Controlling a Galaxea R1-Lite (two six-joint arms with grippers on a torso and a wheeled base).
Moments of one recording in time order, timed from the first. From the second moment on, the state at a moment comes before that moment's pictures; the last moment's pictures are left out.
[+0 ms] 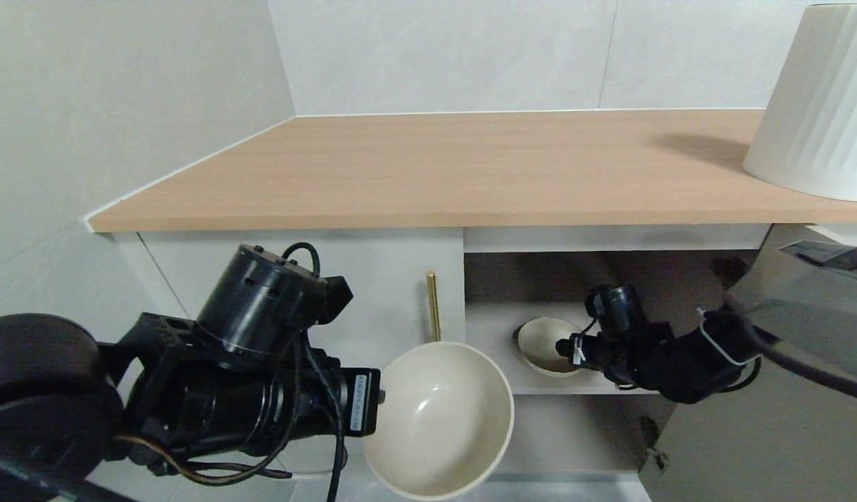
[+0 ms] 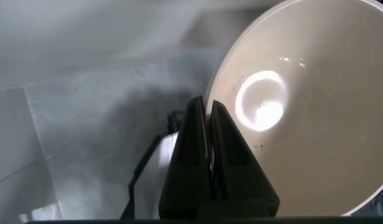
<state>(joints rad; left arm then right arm) -0.68 1.60 -0.89 0.10 0.05 -0.49 0.41 2.21 -1.02 -0.48 -0.29 0.43</state>
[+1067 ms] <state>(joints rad) -0.81 1.81 -0.92 0.10 0.30 -0.50 0.82 1.71 -0.92 0.05 -0.07 0.40</state>
